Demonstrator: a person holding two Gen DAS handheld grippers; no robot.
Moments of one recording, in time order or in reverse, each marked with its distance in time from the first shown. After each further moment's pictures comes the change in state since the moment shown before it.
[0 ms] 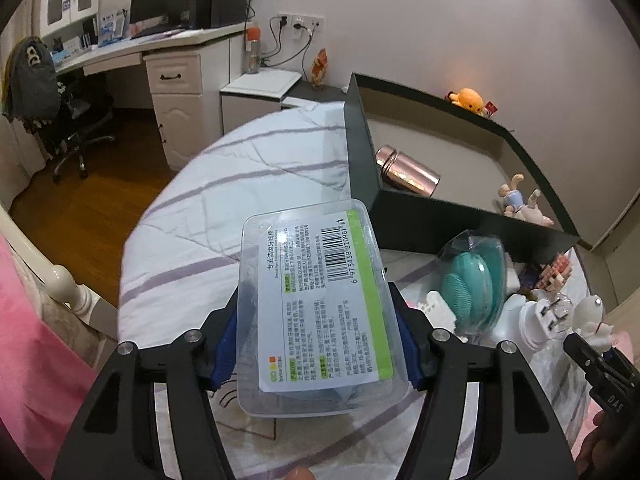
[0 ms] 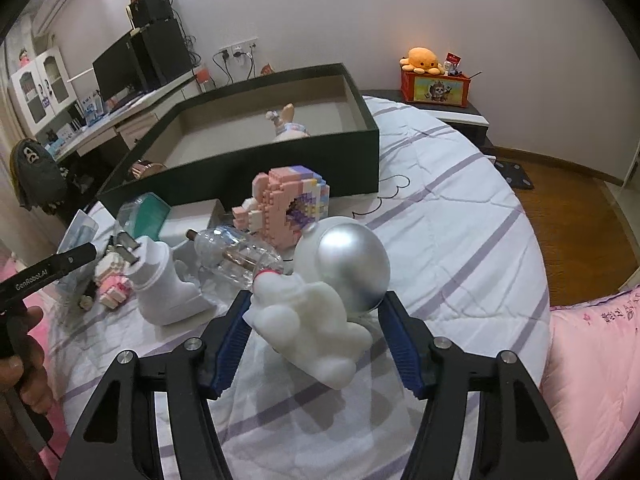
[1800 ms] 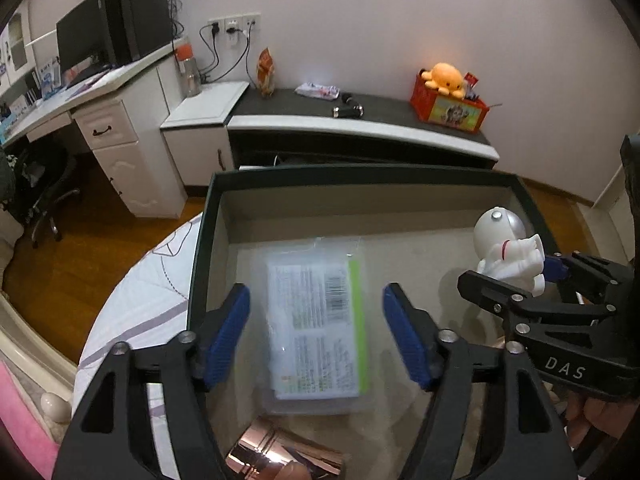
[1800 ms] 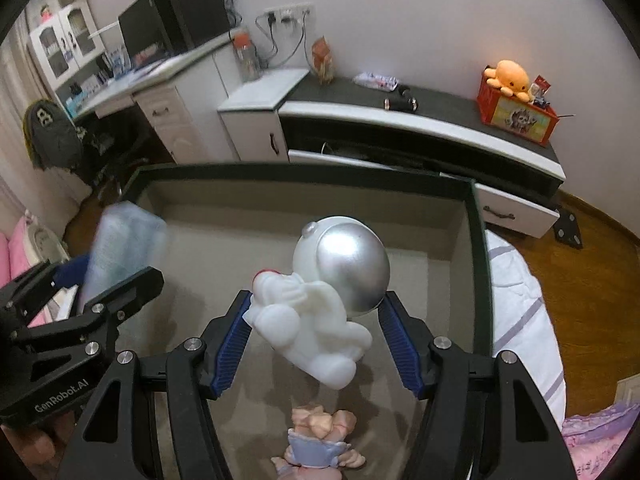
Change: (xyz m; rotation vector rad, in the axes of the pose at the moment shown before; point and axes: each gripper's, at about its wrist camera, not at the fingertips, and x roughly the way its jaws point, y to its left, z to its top) left arm 0.126 -0.115 0.164 0.184 0.082 -0.005; right arm 0.160 0.033 0.212 -0.192 0.173 0.112
